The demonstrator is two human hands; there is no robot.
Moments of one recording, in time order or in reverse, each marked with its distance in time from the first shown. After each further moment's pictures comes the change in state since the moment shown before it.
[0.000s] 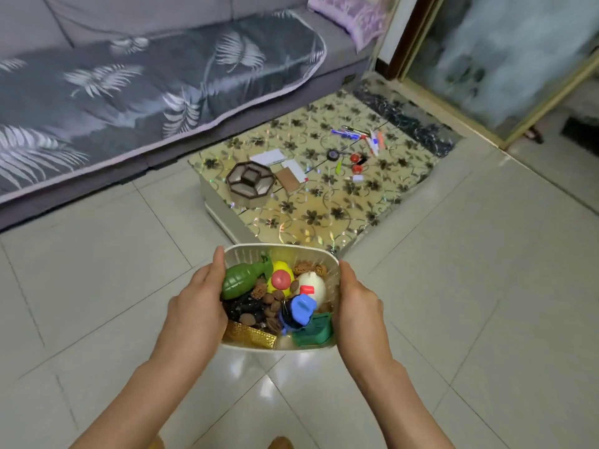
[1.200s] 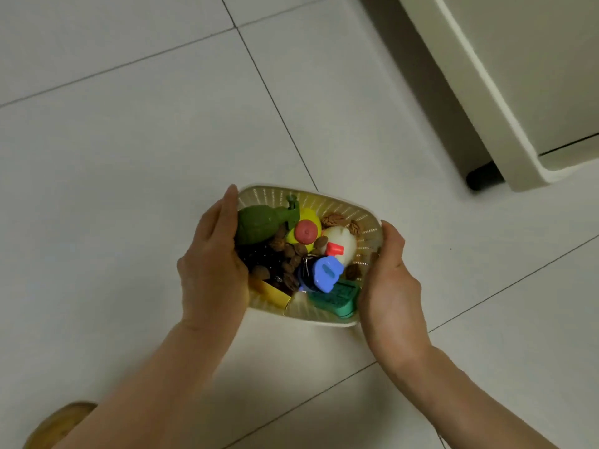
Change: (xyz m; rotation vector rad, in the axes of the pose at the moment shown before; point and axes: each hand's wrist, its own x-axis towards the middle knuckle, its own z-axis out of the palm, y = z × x) left_hand 0.133 -0.493 0.616 -0.155 0.273 -0.362; right_hand 0.124 0.259 0.753 0.130 -0.385 0.108
